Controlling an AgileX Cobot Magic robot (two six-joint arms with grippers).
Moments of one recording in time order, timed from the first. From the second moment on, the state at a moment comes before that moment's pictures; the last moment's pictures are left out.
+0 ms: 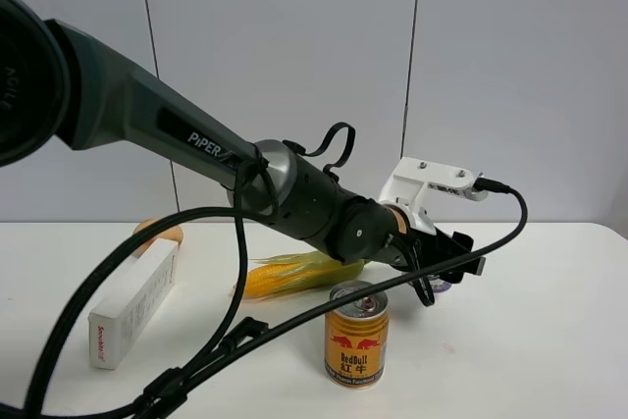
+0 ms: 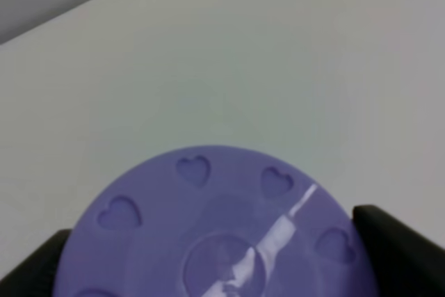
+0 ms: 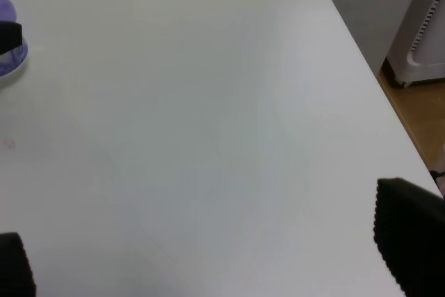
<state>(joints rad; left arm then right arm) -0.81 2.45 -1.68 0.00 -0.21 -0.12 0.01 0.00 -0.49 -0.08 1.08 0.01</state>
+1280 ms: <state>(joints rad) -0.81 2.41 -1.68 -0.03 -0.10 -0.21 0.01 0.00 -0.49 -0.08 1.08 0.01</state>
